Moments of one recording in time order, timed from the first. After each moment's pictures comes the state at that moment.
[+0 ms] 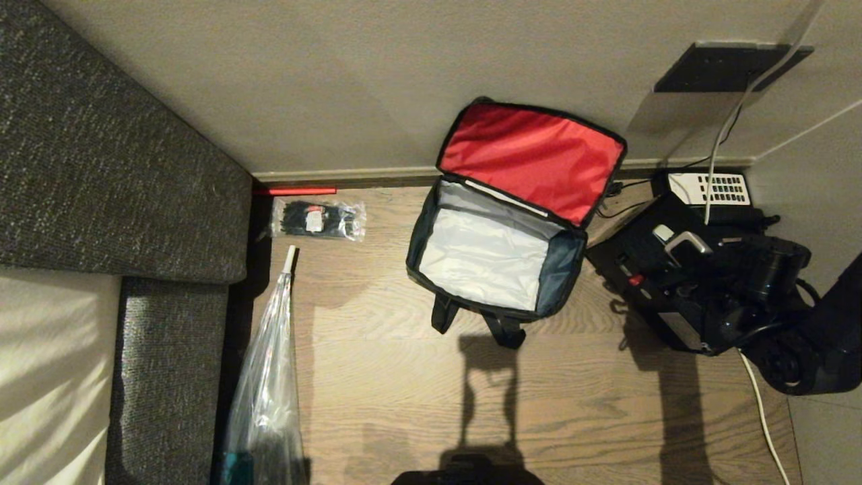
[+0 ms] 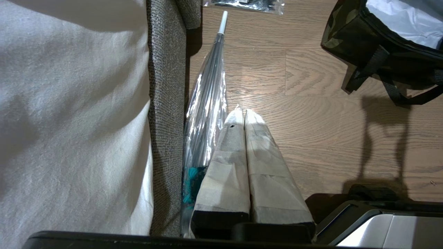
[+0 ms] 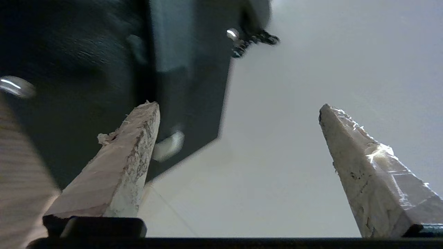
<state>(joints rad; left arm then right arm) 0.00 0.00 0.00 0.01 0.00 0.00 -0.01 2.09 -0.69 -1.29 -0.63 -1.01</state>
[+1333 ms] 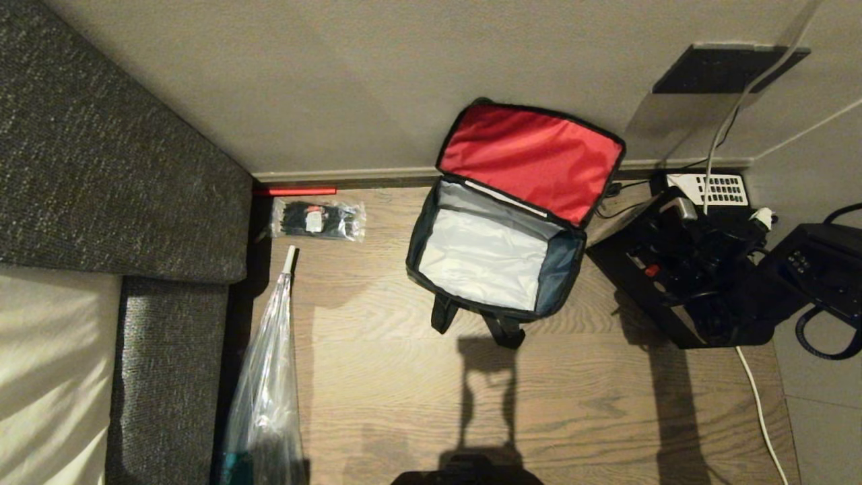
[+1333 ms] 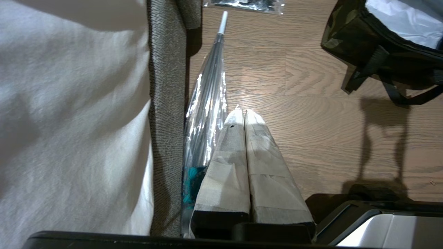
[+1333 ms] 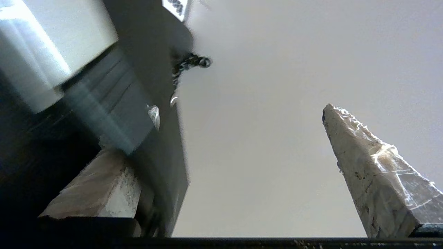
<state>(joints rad) 0.00 0.00 0.00 0.01 0.00 0.00 -0.06 2.40 -1.18 -1.43 -0.83 -1.13</state>
